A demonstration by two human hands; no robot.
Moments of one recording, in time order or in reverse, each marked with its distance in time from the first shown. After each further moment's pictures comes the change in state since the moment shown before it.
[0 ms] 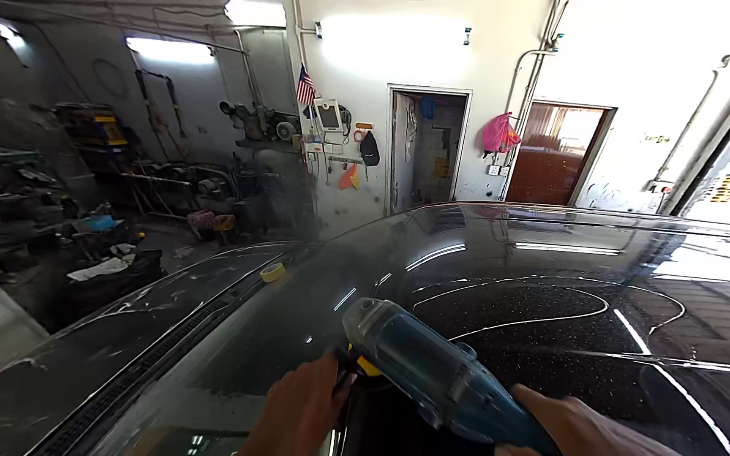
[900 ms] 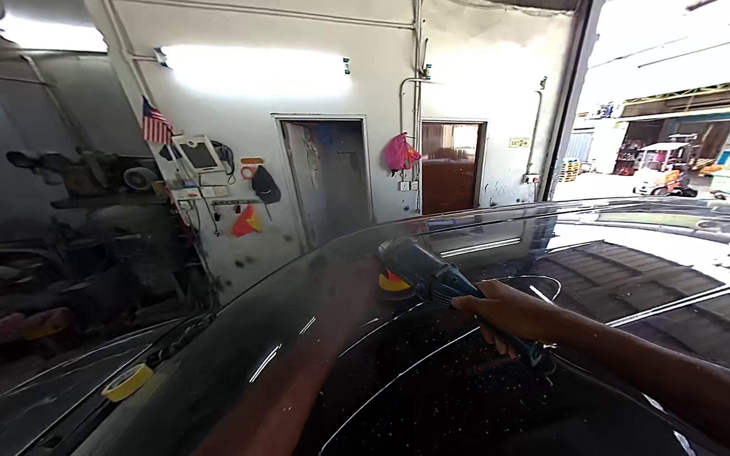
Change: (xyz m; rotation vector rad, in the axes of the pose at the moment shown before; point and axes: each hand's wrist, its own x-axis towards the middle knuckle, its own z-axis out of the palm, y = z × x) left_hand 0.247 0.255 -0.019 0.189 0.271 0.368; right_hand 0.054 0.108 -0.129 0.459 0.404 0.317
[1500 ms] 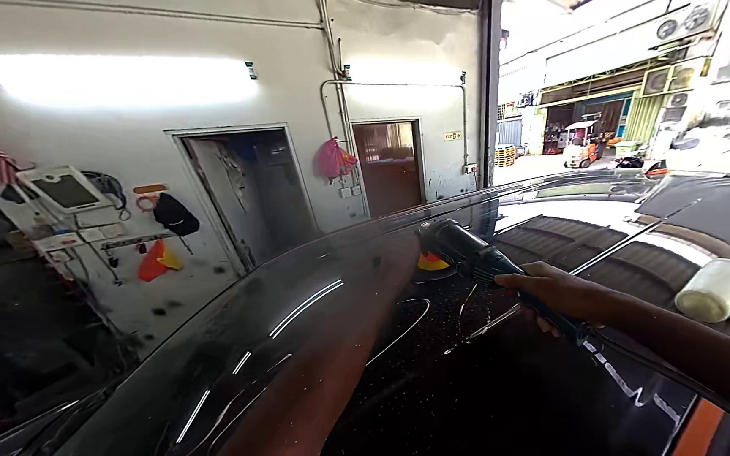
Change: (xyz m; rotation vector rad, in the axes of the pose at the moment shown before) left_hand 0.029 0.256 -0.015 0.035 -0.019 0.408; right_hand -0.084 0.139 -0.123 0.275 0.283 0.115
